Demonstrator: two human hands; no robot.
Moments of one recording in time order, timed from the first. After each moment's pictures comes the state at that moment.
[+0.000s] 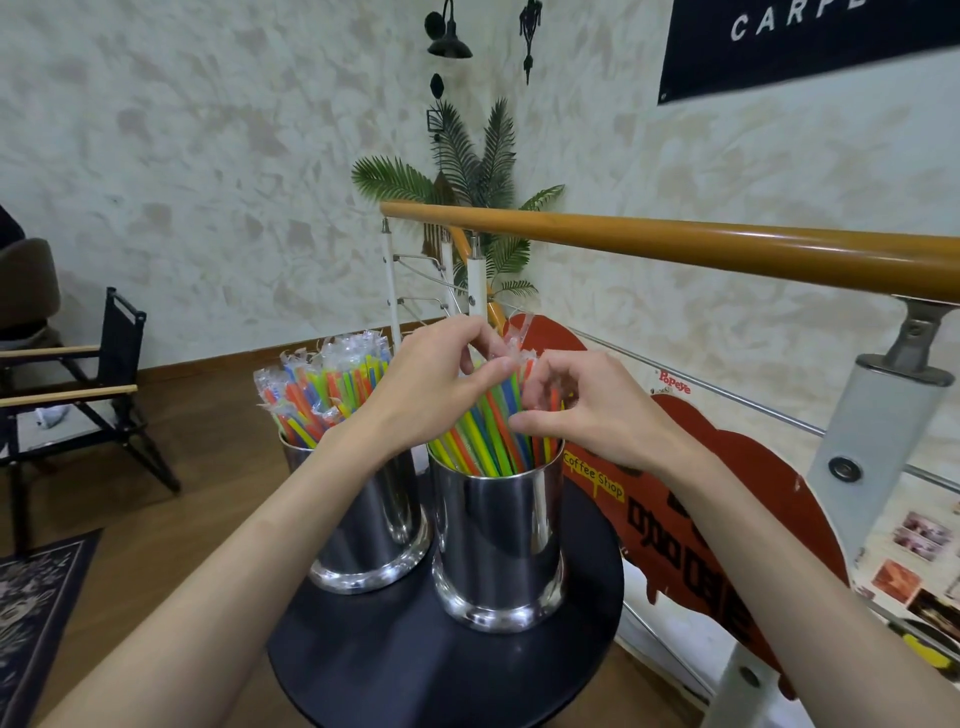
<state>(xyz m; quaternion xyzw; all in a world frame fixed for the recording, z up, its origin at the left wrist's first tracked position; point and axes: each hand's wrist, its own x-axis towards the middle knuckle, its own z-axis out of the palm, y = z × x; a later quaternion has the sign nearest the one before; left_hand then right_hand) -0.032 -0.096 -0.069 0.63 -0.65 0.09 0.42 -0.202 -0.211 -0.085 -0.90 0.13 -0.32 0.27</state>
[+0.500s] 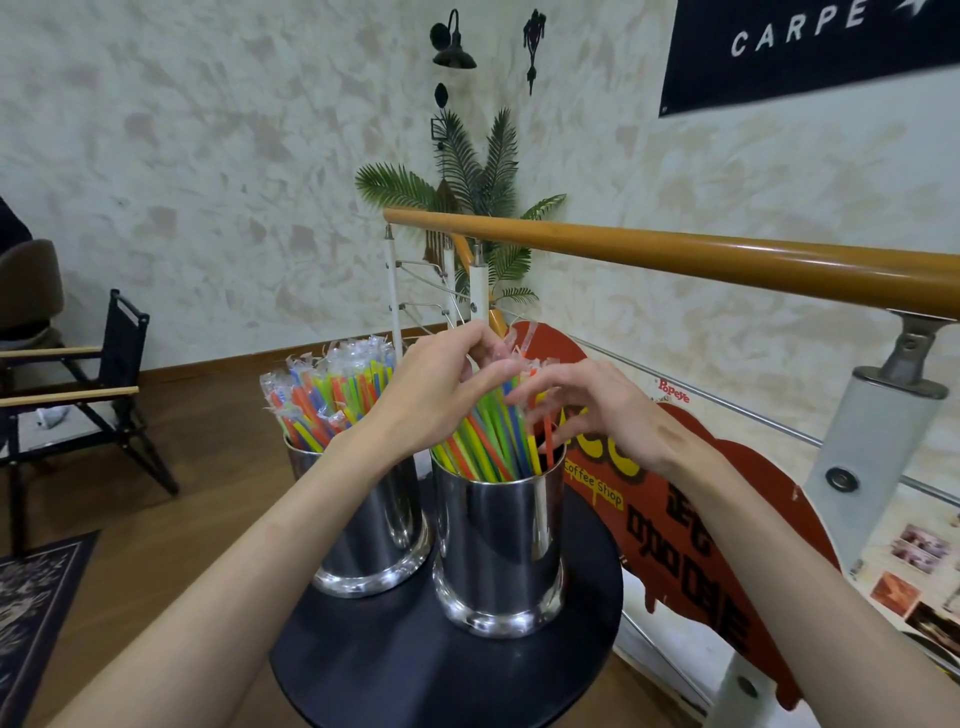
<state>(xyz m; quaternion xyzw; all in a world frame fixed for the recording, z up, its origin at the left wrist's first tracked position) -0.032 -0.096 -0.069 0.62 -0.65 0.07 0.43 -0.209 -0.204 -0.075 -0.84 0.10 -0.25 0.47</state>
